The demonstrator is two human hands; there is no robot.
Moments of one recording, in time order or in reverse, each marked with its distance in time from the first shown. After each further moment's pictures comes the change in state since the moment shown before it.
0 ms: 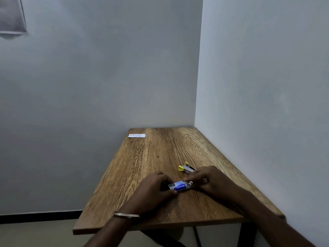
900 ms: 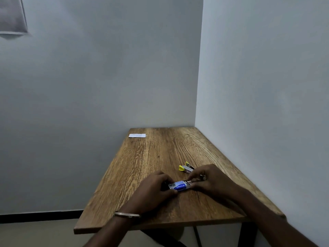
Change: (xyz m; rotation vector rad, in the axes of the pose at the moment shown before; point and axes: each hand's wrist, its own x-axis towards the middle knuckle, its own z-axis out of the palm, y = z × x) left_hand -0.001 0.003 -0.001 -0.011 0.007 0.011; right_hand 0.008 0.003 0.002 0.068 0.008 0.109
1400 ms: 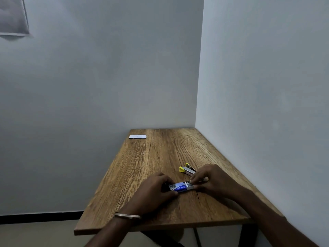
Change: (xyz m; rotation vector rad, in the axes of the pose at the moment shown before) left_hand 0.001 -0.002 0.001 0.001 0.005 0.004; right_hand 0.001 0.001 -0.007 -0.055 -0.005 -0.020
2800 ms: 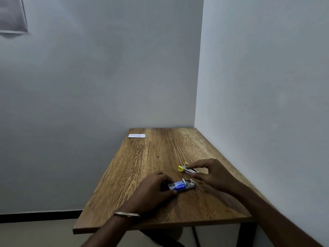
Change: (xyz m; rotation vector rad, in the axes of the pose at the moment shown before) left_hand 0.000 -0.001 0.001 0.011 -0.006 0.006; right_hand -0.001 -0.019 -0.010 0.142 0.164 -0.011
